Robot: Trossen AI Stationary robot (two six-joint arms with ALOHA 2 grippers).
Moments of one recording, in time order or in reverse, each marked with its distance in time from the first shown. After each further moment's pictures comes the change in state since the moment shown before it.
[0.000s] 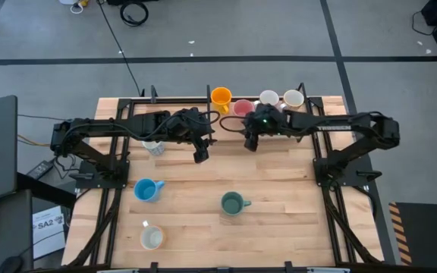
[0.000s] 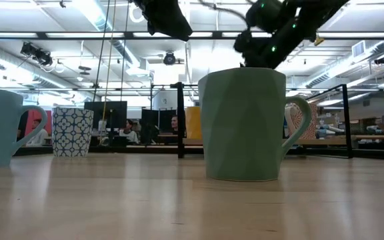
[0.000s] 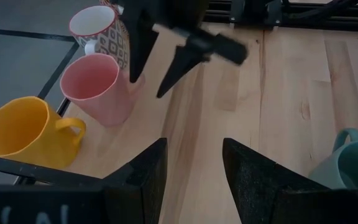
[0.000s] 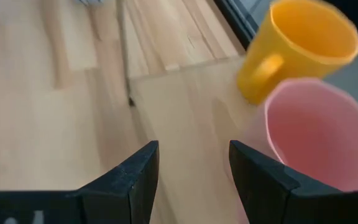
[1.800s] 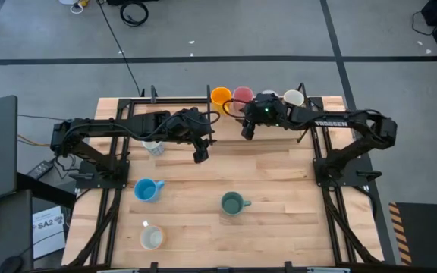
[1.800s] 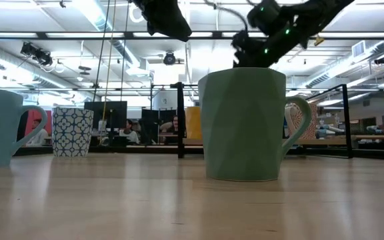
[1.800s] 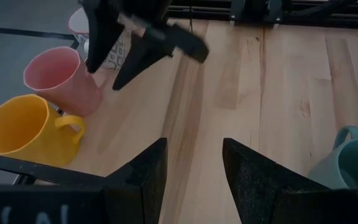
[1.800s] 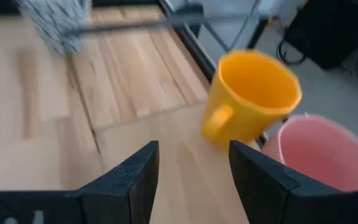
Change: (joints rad) left arm 0.000 0.000 0.000 -0.008 0.000 0.000; right arm -0.108 0.024 0.000 0.181 -0.059 -0.056
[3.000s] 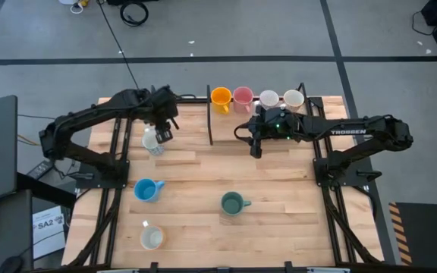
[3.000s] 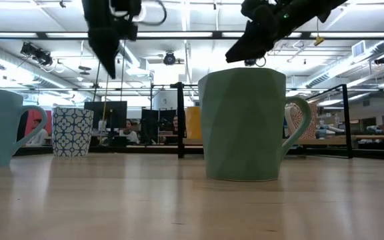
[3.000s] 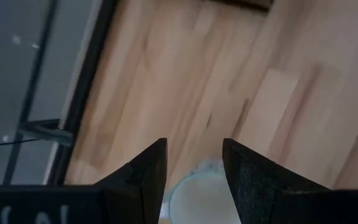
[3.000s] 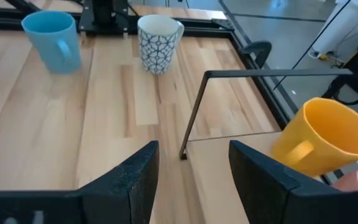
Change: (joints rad) left arm 0.371 -0.121 -0.054 -0.619 -0.012 0.192; right arm 0.227 -0.162 0.000 -0.117 -0.022 0.003
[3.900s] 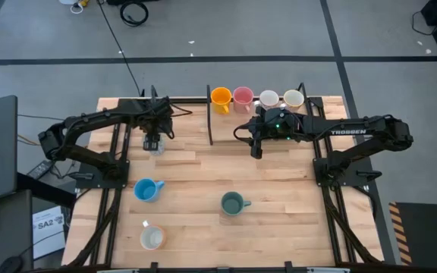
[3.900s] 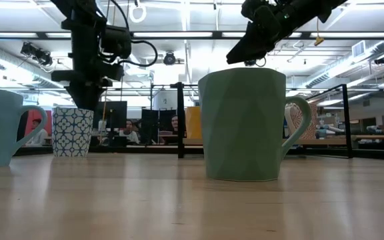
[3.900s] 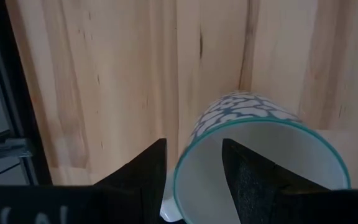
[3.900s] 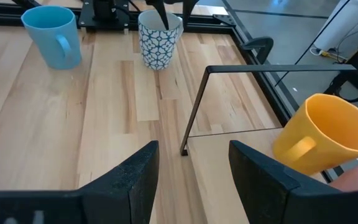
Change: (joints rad) left arm 0.119 0.001 -0.331 0.143 0.024 0.440; right arm 0.000 -0.001 0.000 -0.014 -0.001 0.000
